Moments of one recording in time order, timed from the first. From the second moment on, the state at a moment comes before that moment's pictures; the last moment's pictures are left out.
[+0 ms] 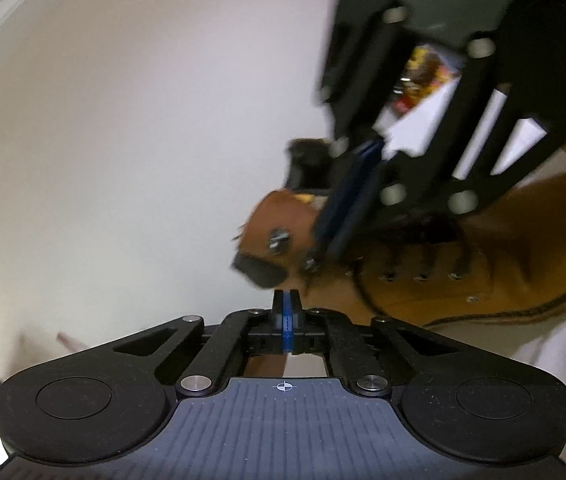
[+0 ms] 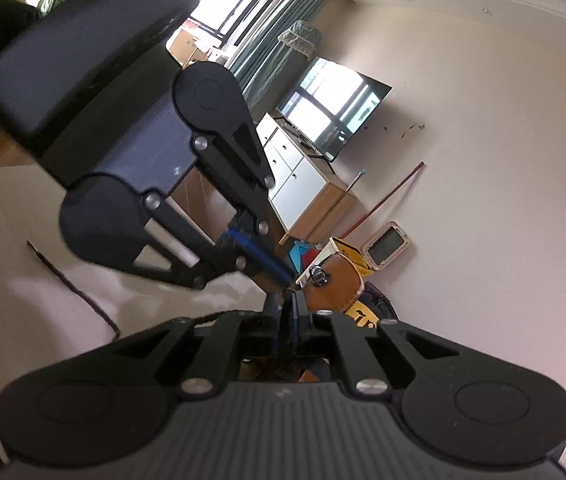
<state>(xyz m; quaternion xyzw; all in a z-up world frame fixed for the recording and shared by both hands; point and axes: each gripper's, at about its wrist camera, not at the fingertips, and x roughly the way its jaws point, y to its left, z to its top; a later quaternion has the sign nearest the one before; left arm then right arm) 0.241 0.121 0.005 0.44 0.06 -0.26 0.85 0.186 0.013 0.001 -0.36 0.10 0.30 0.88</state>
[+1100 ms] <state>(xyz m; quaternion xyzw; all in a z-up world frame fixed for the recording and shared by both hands) 0.233 0.102 -0.001 0.49 0.02 -0.31 0.81 0.182 -0.034 0.010 -0.31 0.11 0.29 0.90</state>
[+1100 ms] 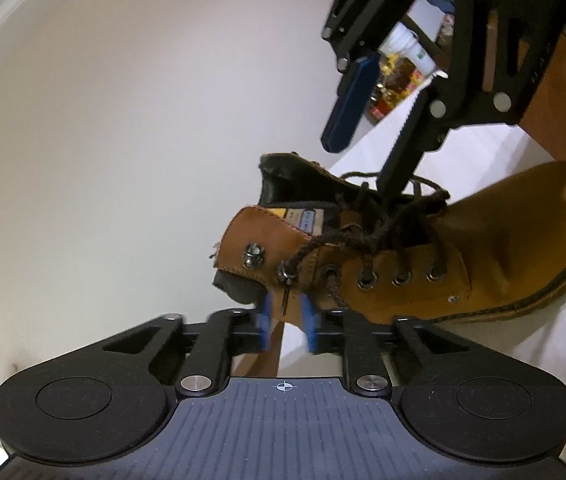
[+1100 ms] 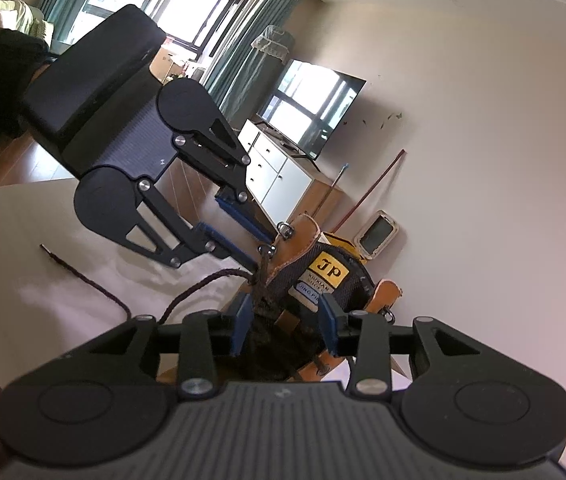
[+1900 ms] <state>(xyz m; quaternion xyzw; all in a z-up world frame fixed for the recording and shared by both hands) 0.266 0.201 -0.074 0.39 0.25 -0.16 0.87 0.177 -0.055 0.004 -0.29 0.13 0.27 0.91</state>
